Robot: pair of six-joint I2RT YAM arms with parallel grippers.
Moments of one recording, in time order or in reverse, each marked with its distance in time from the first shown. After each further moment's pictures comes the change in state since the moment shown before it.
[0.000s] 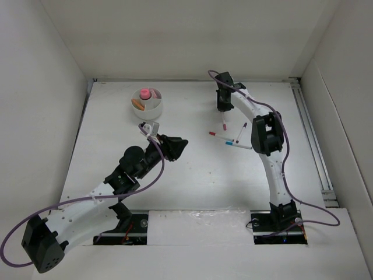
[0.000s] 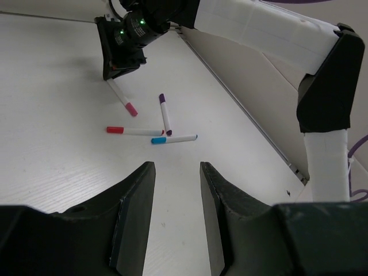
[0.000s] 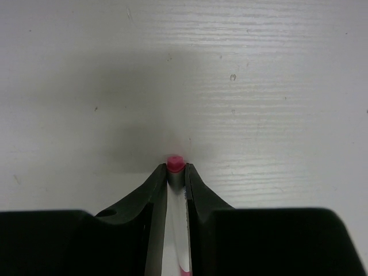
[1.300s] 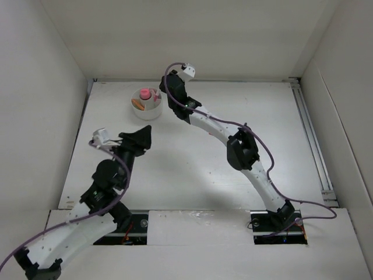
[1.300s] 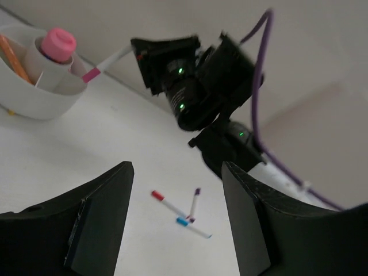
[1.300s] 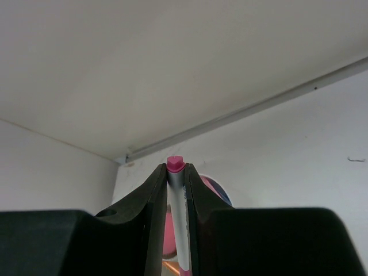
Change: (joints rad) left arm 0.014 -0.250 0.062 -0.251 -0.580 -0.227; right arm 0.435 0.006 0.106 0.842 0.405 0.445
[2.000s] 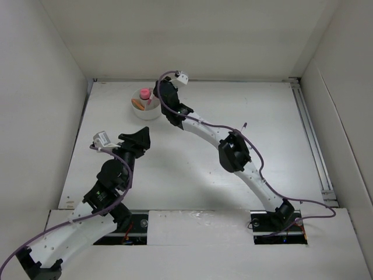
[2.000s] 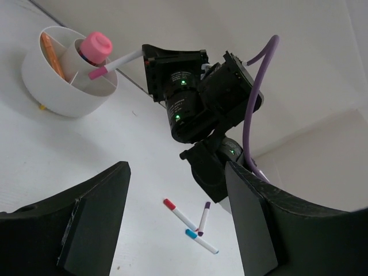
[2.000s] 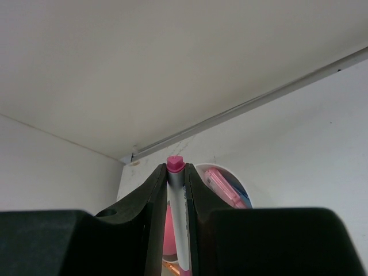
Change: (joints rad) left arm 0.006 -0.085 -0.075 -0.008 -0.111 -0.058; right arm 0.036 0.151 0.148 0.074 0.056 0.006
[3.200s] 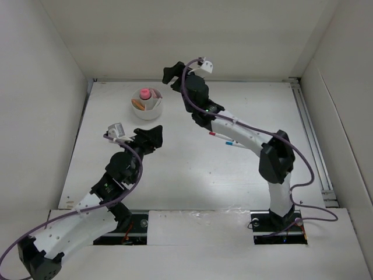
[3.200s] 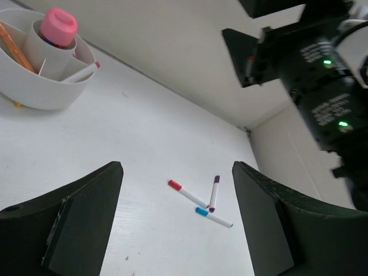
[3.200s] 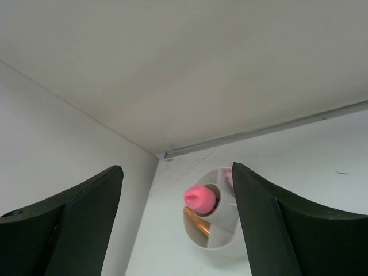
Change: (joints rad) left arm 0.000 0.116 0.013 0.083 0.124 0.094; right arm -0.006 -0.603 -0.640 0.156 -0.115 -0.105
